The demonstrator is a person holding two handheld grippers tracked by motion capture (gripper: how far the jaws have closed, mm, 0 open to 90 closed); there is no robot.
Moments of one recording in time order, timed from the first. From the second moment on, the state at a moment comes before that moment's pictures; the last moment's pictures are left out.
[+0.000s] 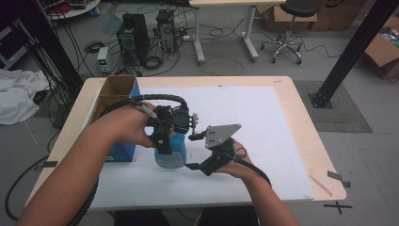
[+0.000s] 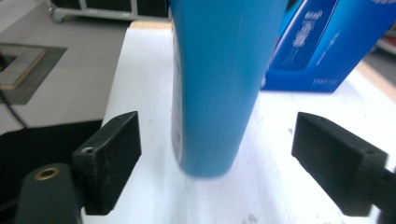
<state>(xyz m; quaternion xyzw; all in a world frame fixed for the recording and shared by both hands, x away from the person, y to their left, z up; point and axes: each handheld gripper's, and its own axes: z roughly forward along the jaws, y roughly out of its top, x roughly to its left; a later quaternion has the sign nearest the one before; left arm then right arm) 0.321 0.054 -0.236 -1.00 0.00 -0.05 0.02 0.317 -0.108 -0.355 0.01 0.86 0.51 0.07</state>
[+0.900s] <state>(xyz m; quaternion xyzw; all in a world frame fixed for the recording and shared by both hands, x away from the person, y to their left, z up) 0.335 0.076 -0.203 -1.00 -0.07 -0.05 0.03 0.331 -0.139 -0.310 0.00 0.97 0.23 -0.03</state>
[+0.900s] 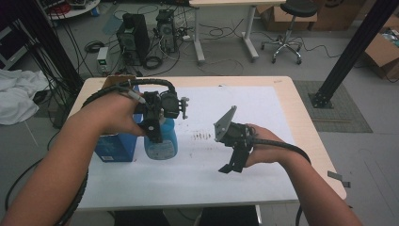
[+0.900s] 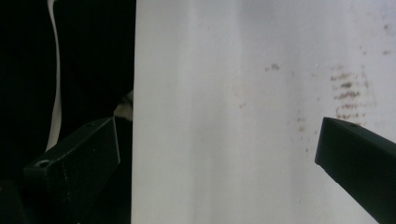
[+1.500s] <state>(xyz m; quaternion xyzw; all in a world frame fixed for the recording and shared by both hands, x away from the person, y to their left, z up) 0.358 0.122 -0.155 -0.96 -0.26 -0.03 0.03 0.340 -0.166 -0.286 0.01 0.99 0.12 -0.06</state>
